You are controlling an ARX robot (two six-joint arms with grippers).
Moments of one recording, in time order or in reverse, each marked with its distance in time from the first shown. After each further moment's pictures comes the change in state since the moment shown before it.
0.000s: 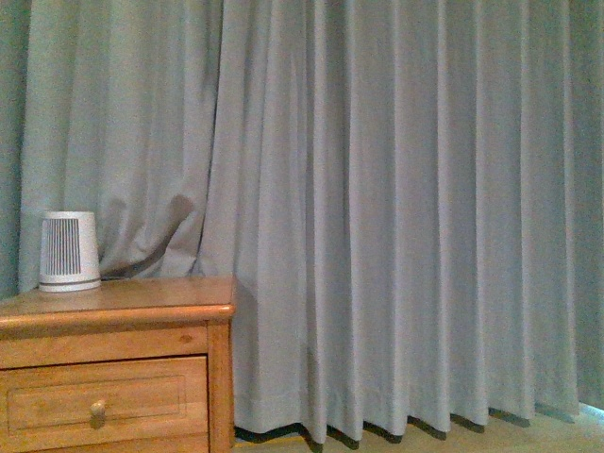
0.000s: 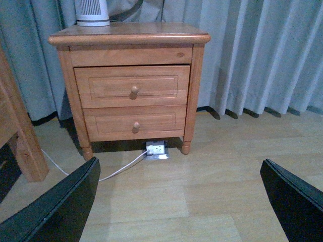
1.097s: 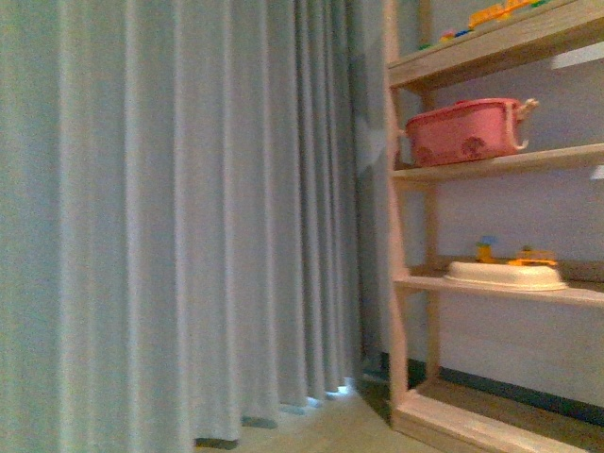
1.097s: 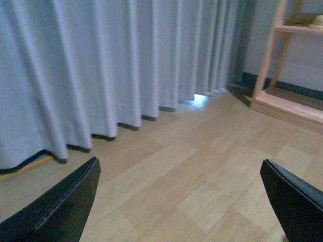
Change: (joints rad) left arm 0.001 0.001 0.000 0.000 0.000 0.000; right arm 0.001 0.001 0.000 0.000 0.002 0.000
